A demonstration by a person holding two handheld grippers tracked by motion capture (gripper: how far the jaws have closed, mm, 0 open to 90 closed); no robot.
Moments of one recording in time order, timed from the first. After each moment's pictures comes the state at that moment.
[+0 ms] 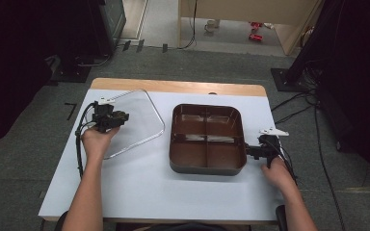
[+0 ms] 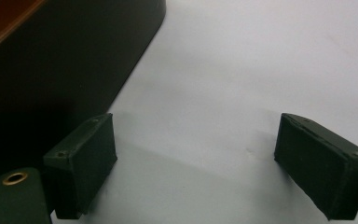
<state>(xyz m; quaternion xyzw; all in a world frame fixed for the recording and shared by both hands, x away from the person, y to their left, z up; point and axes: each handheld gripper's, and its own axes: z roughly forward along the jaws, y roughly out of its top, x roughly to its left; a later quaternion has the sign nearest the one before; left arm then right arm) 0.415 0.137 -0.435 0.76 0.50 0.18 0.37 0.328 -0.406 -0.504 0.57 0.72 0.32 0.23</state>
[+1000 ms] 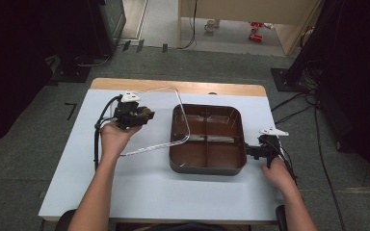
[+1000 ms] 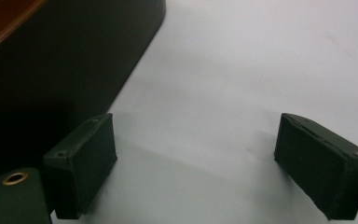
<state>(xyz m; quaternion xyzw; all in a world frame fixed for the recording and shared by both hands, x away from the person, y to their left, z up) 0.397 0.061 -0.393 0.81 0.39 0.16 0.41 0.328 -0.406 -0.504 0.57 0.72 0.32 0.23</state>
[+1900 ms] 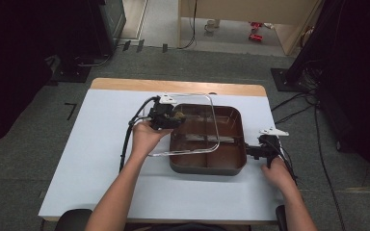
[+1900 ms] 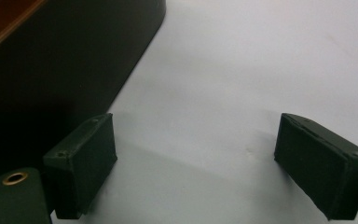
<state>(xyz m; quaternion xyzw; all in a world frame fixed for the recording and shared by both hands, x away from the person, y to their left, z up) 0.397 -0.035 -0.399 0.84 0.33 0.11 0.41 0.328 -0.406 -0.504 0.57 0.72 0.32 0.23</state>
